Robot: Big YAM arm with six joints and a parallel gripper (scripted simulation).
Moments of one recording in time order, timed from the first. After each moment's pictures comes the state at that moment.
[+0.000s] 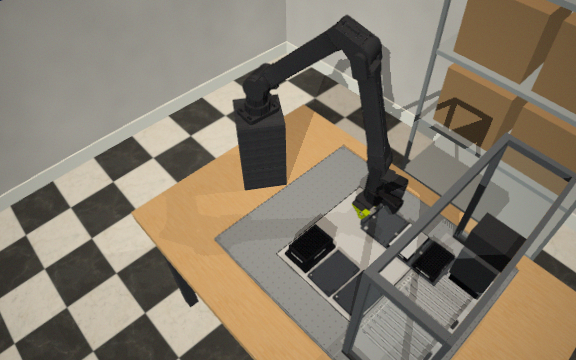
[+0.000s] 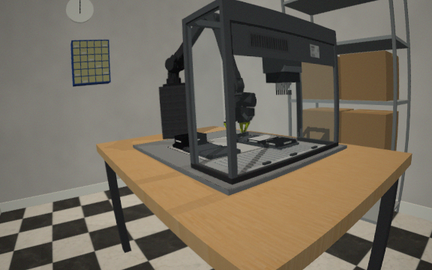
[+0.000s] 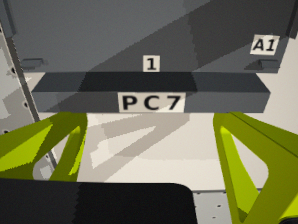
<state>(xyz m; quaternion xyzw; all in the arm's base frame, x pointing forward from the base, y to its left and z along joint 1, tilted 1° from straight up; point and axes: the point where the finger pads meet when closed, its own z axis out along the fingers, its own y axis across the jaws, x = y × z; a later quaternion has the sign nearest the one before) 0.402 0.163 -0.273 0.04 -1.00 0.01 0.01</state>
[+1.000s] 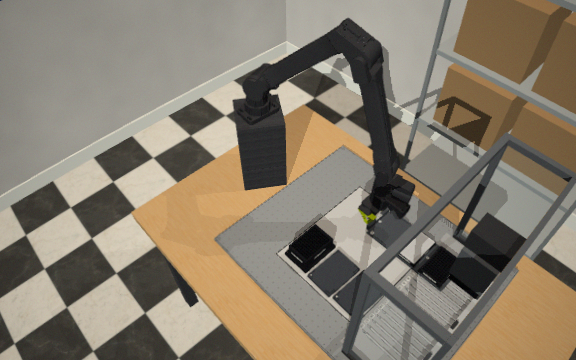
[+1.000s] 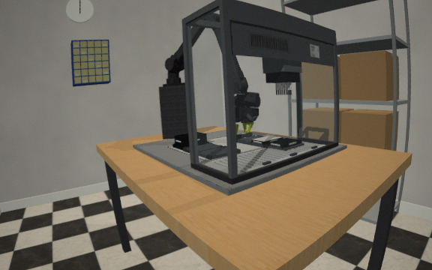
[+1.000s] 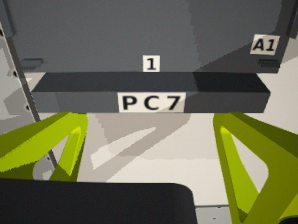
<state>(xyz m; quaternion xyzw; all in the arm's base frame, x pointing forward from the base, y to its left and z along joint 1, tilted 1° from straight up) 0.429 0.165 -0.272 0.04 -1.00 0.01 0.01</state>
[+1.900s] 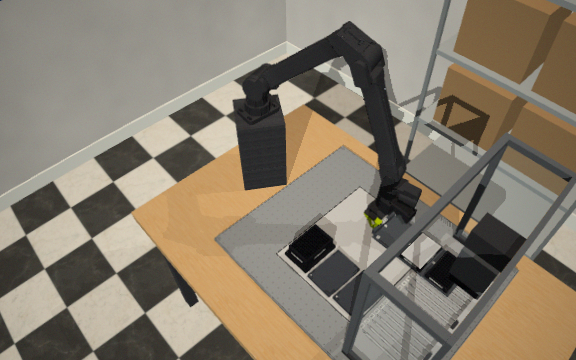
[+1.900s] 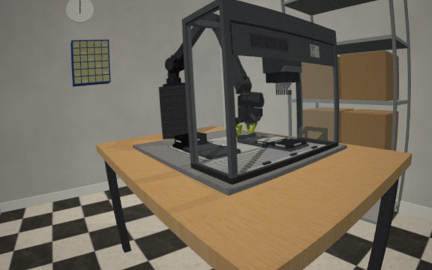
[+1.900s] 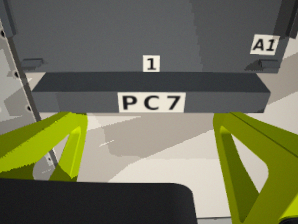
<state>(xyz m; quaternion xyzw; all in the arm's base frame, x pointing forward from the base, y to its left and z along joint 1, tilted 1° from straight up) 0.454 0.168 -0.272 0.04 -1.00 0.01 0.01</state>
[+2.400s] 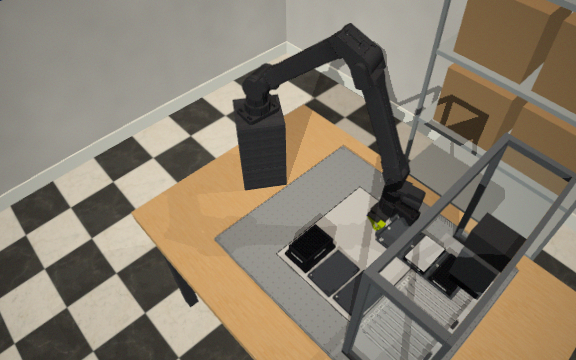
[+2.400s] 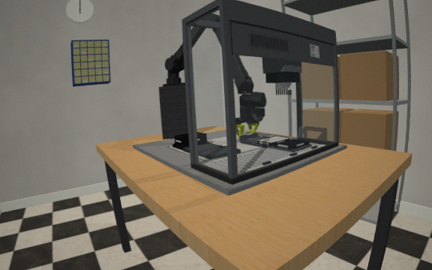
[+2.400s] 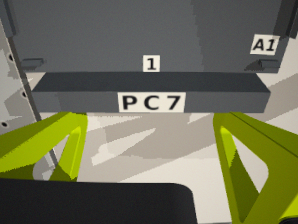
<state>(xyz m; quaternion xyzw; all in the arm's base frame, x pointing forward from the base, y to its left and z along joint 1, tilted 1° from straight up) 0.468 0.169 -0.272 0.04 -1.00 0.01 0.01</state>
